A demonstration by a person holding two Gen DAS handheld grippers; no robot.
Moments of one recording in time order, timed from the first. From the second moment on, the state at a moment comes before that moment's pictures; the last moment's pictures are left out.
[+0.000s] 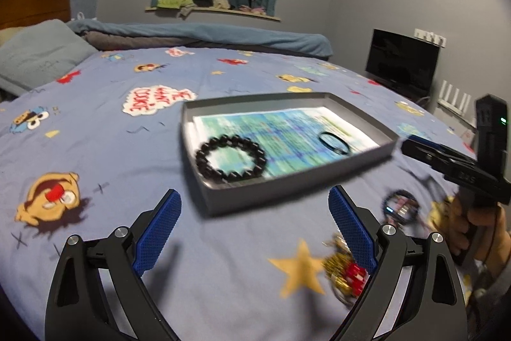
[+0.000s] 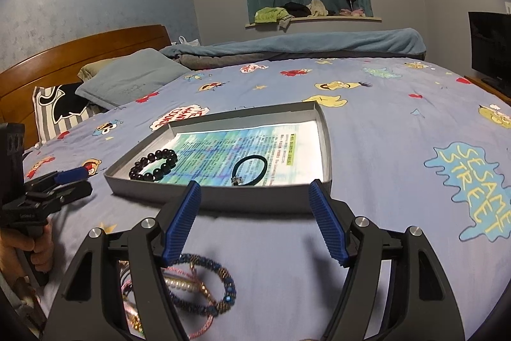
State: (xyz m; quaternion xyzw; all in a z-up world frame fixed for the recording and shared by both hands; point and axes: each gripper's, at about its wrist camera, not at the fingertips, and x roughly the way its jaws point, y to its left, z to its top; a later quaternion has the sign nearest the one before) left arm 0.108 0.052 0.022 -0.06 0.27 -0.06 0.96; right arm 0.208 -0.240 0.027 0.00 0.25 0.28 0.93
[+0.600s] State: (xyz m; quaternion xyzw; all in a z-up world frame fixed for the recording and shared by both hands) left arm 0.054 -0.022 -0.007 0.03 0.30 -0.16 0.94; right arm 0.172 -0.247 0.023 -0.02 0.25 0.30 0.92
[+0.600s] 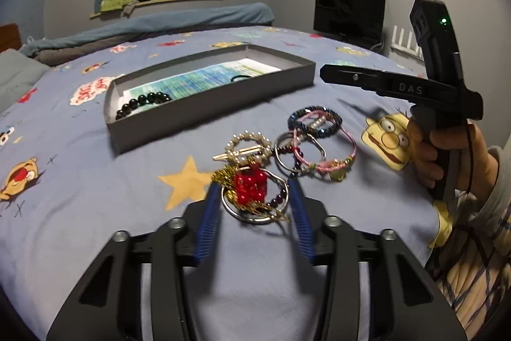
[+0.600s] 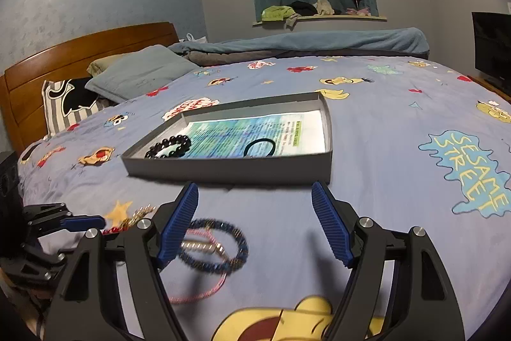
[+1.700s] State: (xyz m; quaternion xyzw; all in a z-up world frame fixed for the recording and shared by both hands) left arm 0.036 0.066 0.049 -0.13 0.17 -0.11 0.97; right arm 0.148 -0.212 0.004 -0.11 0.28 0.33 0.90
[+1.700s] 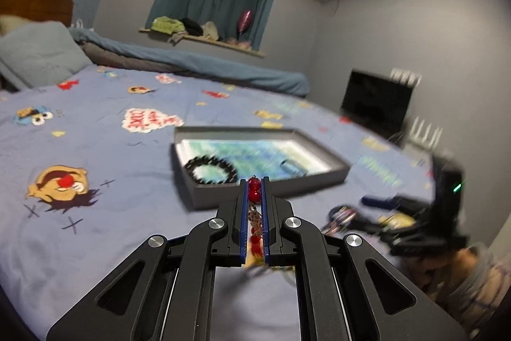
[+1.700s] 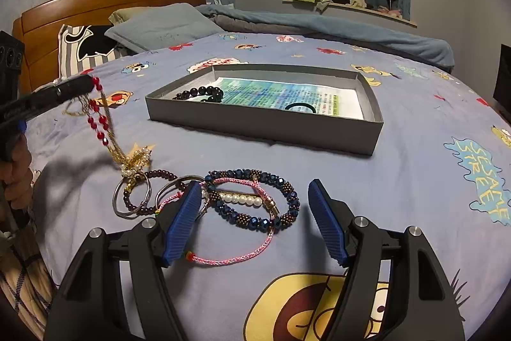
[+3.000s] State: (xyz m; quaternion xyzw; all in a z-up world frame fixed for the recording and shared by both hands) left arm 0.039 0.100 0.032 -0.11 0.22 -0.02 0.97; right arm 0.117 -0.087 -0.016 -0.21 0.28 0.40 0.85
